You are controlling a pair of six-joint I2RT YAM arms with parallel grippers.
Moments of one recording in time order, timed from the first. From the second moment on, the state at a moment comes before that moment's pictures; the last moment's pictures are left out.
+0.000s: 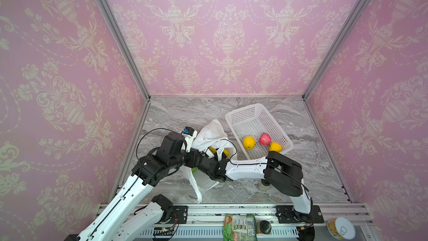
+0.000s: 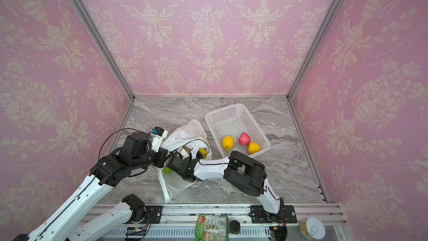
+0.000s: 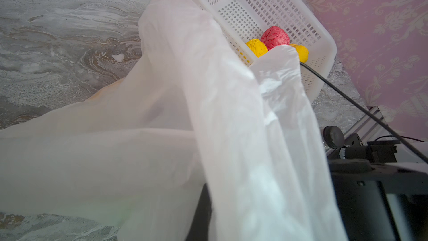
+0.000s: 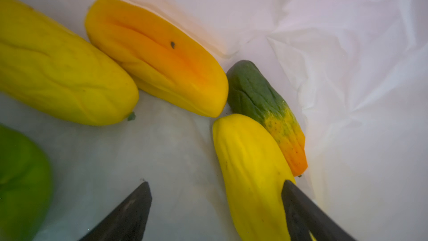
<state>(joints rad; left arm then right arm) -0.54 0.82 0.92 -0.86 0.18 -0.33 1.17 2.06 1.31 -0.20 0.79 0.26</state>
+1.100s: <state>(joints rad) -0.54 0.83 0.92 -0.87 0.18 -0.33 1.15 1.77 1.00 -0.06 0.48 0.23</state>
